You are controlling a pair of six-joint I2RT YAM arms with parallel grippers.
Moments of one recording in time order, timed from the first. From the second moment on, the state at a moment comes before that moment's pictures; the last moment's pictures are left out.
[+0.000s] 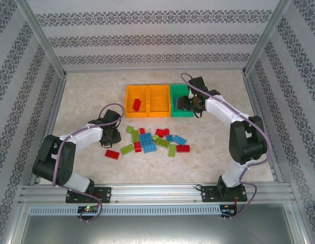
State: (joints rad) left arm -0.31 1.49 0.76 -0.55 -0.09 -0.65; right arm 0.29 1.73 1.27 -0.58 -0.11 0.42
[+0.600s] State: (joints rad) left arm -0.41 1.76 1.37 -0.44 0.14 -0.51; right arm 0.37 1.47 0.77 -0.50 -0.13 0.58
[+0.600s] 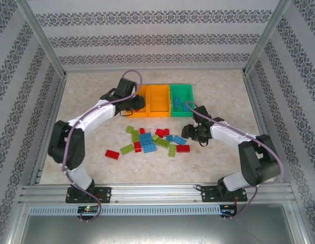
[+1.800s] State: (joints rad) left arm -0.44 2.11 1.75 -0.51 0.30 -0.50; right arm 0.65 1.30 0.61 -0.52 -0.05 0.76
